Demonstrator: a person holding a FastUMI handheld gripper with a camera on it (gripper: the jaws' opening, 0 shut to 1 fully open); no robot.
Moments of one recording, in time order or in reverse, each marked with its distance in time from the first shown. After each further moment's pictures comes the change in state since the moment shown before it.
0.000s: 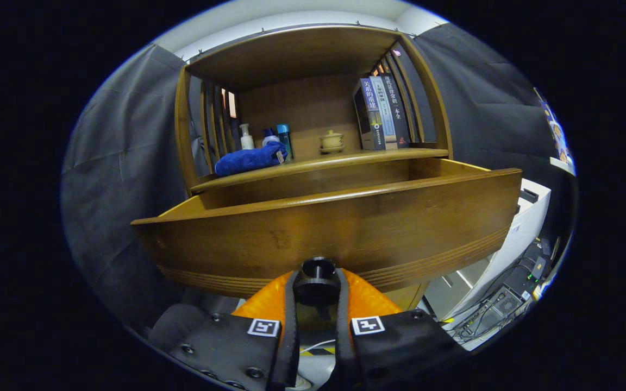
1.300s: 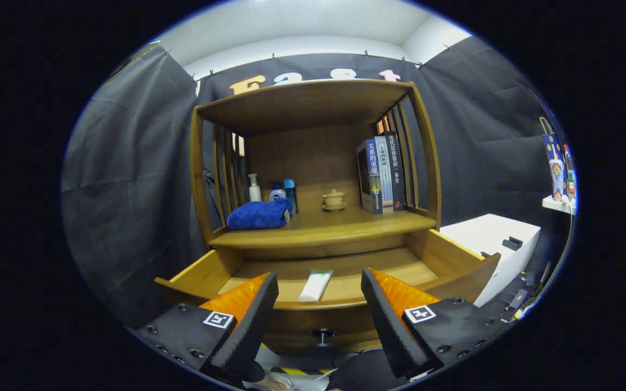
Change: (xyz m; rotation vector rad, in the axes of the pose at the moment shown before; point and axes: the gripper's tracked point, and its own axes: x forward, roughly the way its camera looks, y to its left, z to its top) arm -0.038 0.014 0.136 -0.036 -0.228 -0.015
